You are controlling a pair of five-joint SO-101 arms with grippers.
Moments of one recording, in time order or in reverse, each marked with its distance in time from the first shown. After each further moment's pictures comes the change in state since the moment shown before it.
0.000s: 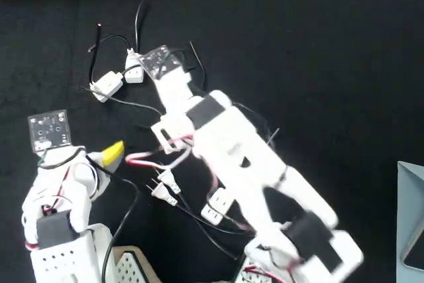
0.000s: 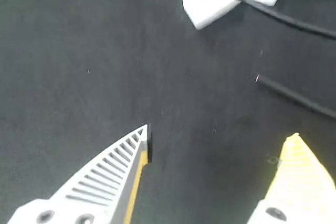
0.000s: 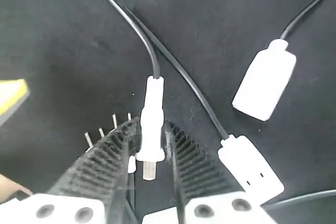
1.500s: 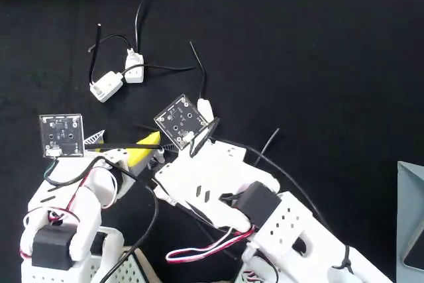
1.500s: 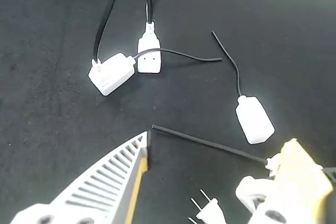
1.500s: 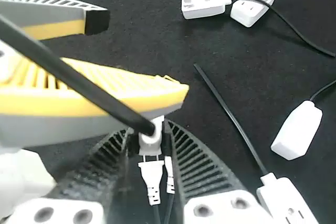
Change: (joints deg) left arm 21.9 -0.2 -15.0 4.3 10.8; right arm -11.2 -43.6 33.7 -16.7 -0.1
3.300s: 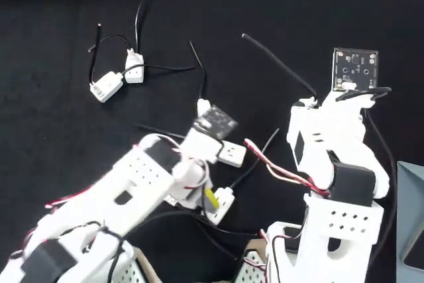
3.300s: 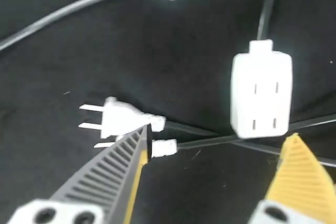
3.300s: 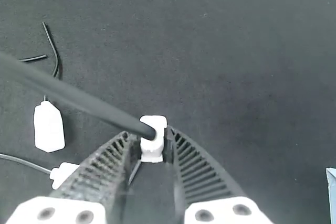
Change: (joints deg) left arm 34.0 65.6 -14.2 -4.7 -9.3; right arm 59.3 -0.5 -18.5 21.5 8.3
